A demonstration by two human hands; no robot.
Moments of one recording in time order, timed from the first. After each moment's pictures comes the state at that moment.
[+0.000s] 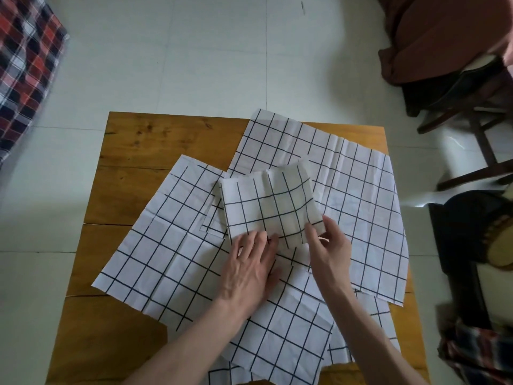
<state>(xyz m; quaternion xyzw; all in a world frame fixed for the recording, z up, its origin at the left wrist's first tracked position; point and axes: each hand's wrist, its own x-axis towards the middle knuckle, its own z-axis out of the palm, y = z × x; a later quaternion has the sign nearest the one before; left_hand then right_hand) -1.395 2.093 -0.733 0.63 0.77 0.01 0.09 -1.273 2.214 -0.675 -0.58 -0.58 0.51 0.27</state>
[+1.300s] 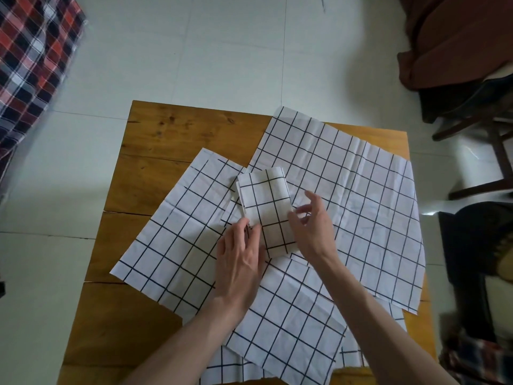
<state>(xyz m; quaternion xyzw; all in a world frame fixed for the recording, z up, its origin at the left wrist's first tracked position) -1.417 2.075 -0.709 0.44 0.87 0.18 0.13 -1.338 2.227 -0.689 -0.56 -0.70 0.43 0.09</state>
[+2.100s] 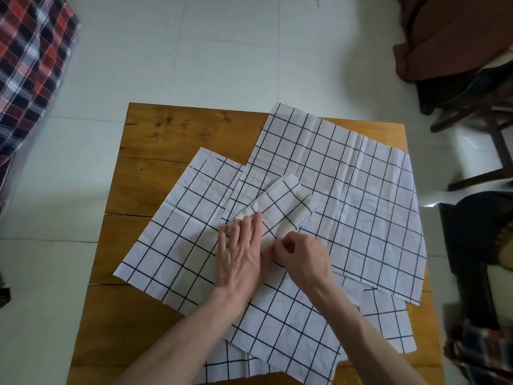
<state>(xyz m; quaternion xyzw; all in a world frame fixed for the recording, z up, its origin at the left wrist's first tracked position) -1.433 2.080 -0.713 0.51 0.85 -0.02 0.14 -1.319 2.178 -0.689 -0.54 -0.78 0.30 -0.07</state>
